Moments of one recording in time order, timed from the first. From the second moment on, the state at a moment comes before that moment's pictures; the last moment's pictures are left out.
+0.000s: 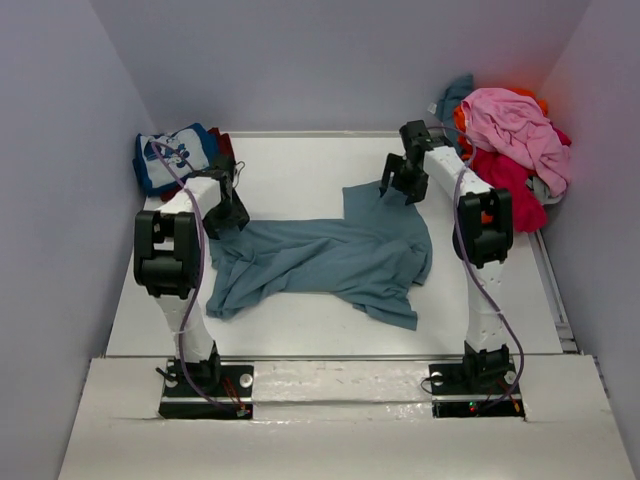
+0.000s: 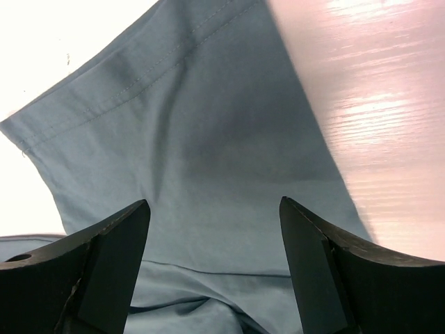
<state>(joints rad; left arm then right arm) -0.09 1.91 1.37 -0.74 -0.22 -0.57 0.22 2.30 2.03 -0.89 -0.04 0.49</state>
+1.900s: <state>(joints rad) -0.10 1.97 1.38 -0.67 -0.10 -0.51 0.18 2.48 2.25 -1.03 -0.03 0.42</state>
